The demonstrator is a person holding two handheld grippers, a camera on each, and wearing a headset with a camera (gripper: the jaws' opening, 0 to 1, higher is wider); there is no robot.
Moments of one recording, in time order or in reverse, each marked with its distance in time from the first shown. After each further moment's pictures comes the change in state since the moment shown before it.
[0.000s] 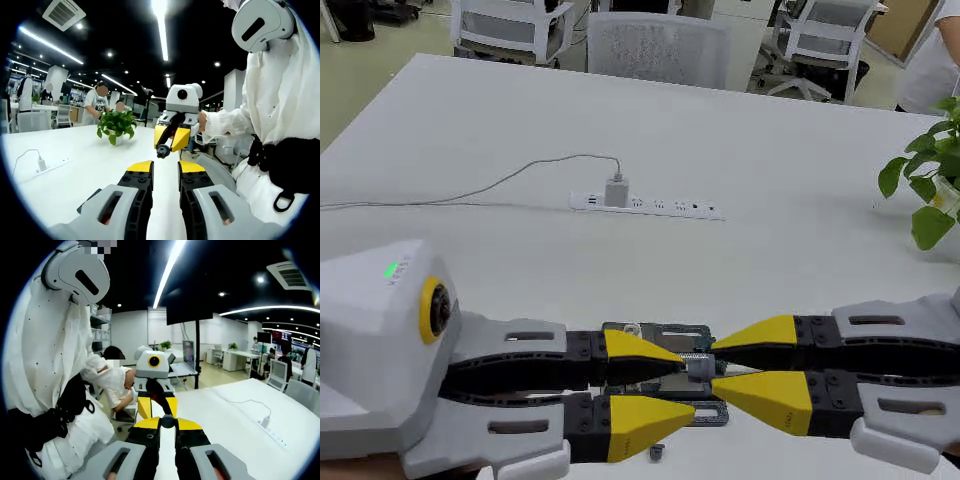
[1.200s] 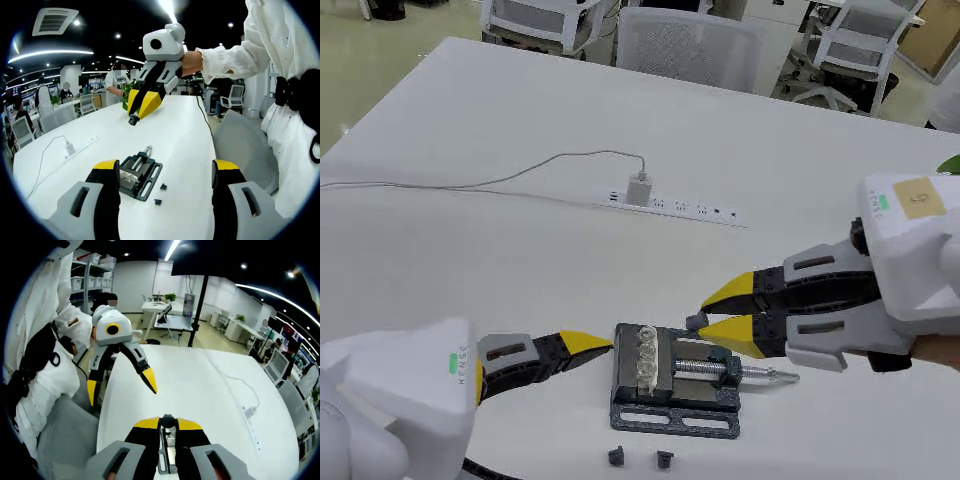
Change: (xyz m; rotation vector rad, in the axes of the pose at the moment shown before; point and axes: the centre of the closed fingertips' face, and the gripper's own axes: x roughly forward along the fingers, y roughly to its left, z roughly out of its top) left arm -0.030 0.042 -0.083 0.150 0.273 0.236; right arm 0.033 -0.089 -0.061 -0.169 0.465 -0.014
